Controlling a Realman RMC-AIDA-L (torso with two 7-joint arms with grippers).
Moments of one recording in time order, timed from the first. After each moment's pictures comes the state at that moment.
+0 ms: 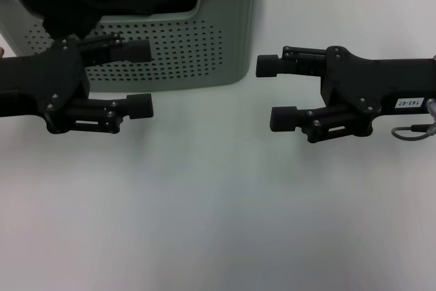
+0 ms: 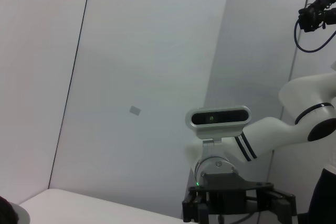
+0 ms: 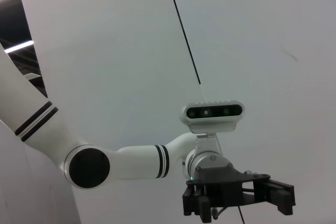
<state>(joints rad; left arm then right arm) -0.45 -1.93 0.84 0.77 1.59 1.98 -1.48 0.80 1.85 -1.97 -0.25 -0.58 -1.79 1.16</state>
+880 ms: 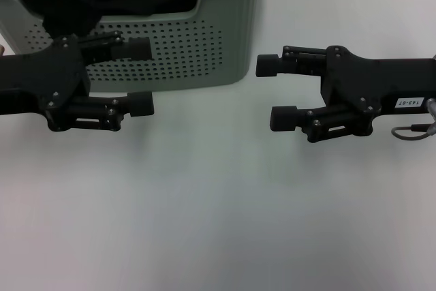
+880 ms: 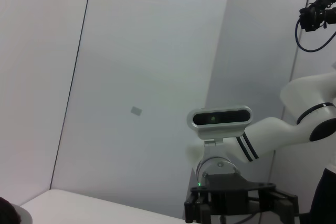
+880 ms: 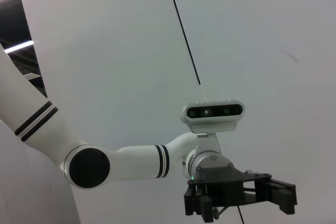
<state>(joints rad) -0.45 -1.93 0.84 0.77 1.59 1.97 -1.48 0.80 1.85 -1.97 -0.25 -0.58 -1.79 1.16</state>
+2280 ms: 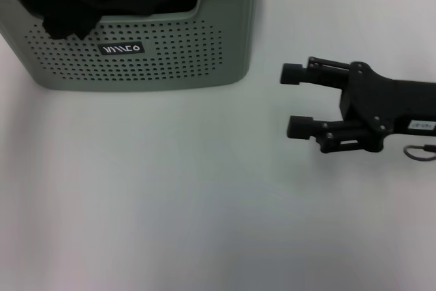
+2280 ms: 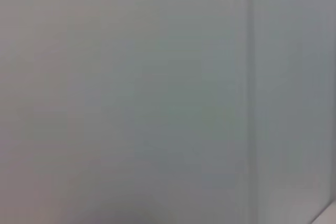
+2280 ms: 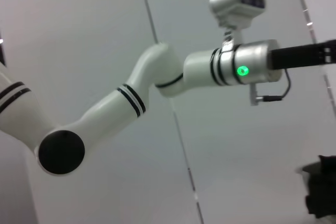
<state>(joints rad) -0.65 -2.06 0.92 1.42 2.03 1.18 -2.15 0.69 1.87 -1.91 -0.25 -0.60 -1.76 1.05</state>
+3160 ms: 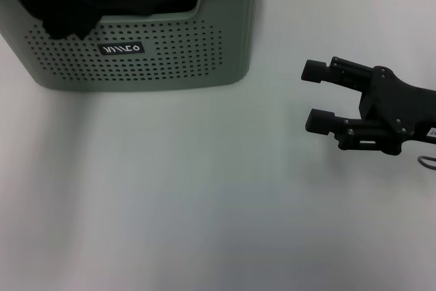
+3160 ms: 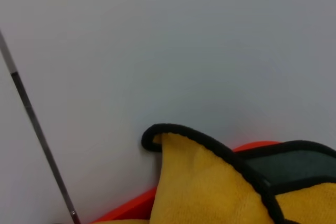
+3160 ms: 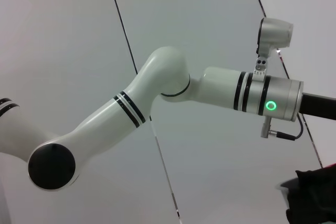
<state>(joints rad) -0.80 -2.09 1.07 1.29 2.63 1.00 -2.52 0.61 1.88 -1.84 -0.25 -0.61 -1.79 1.05</state>
